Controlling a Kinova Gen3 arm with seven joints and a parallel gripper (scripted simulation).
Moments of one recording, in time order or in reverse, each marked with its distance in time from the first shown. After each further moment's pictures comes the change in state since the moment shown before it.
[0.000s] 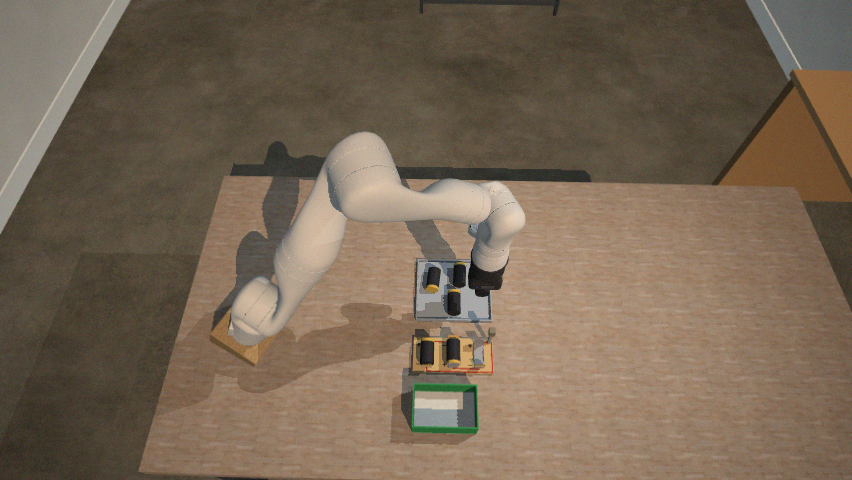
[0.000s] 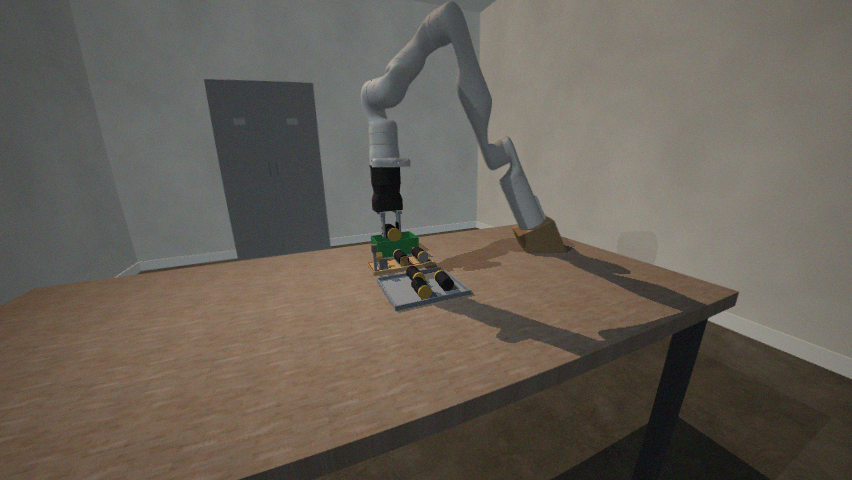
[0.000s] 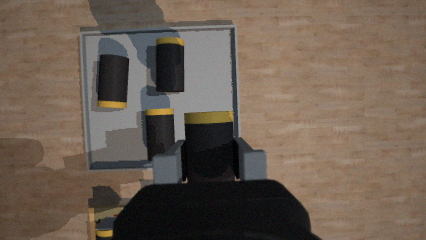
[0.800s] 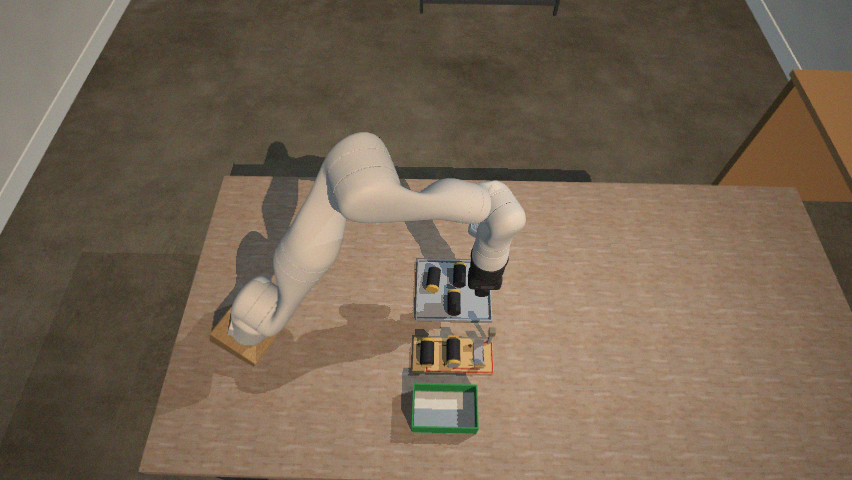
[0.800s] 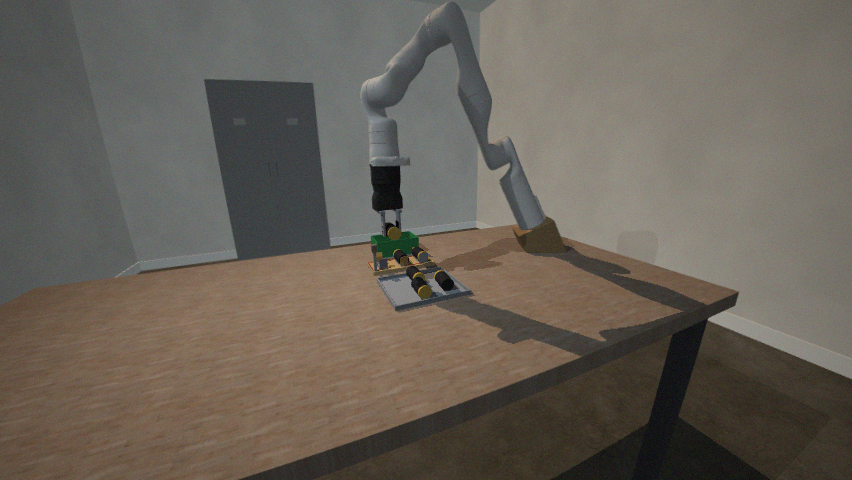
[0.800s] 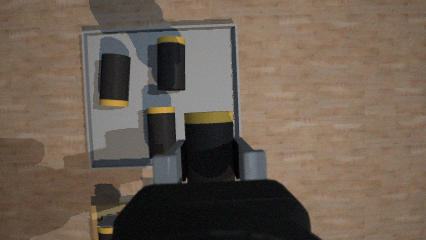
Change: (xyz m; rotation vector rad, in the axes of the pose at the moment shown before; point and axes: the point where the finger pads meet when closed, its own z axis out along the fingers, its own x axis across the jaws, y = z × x) arm -0.001 0.002 -0.003 -0.003 -0.003 0.003
